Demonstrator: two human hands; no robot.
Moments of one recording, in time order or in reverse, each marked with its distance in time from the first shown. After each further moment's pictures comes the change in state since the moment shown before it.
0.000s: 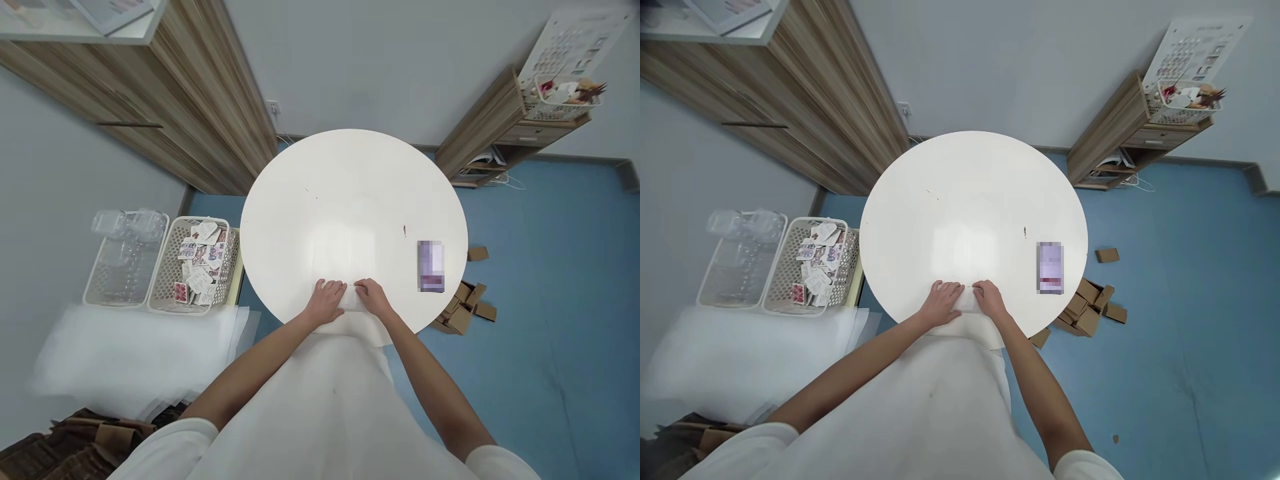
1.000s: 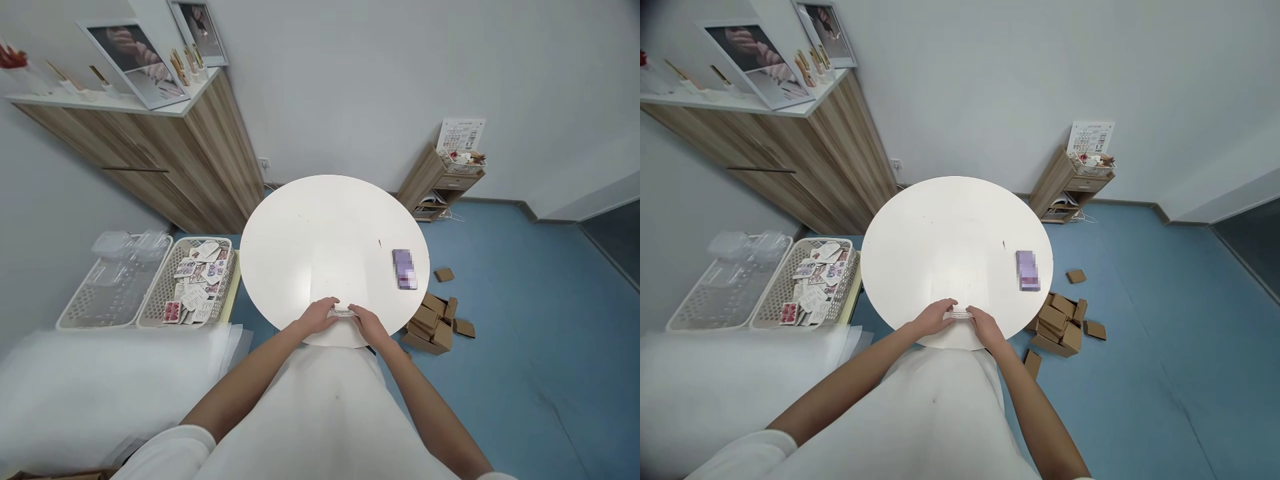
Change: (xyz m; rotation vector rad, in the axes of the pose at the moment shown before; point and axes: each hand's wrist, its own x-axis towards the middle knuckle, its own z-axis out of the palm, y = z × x) left_hand -0.034 0.004 0.002 -0.351 0.098 0.076; right_hand -0.088 0.001 0.019 -0.263 0.071 -0.285
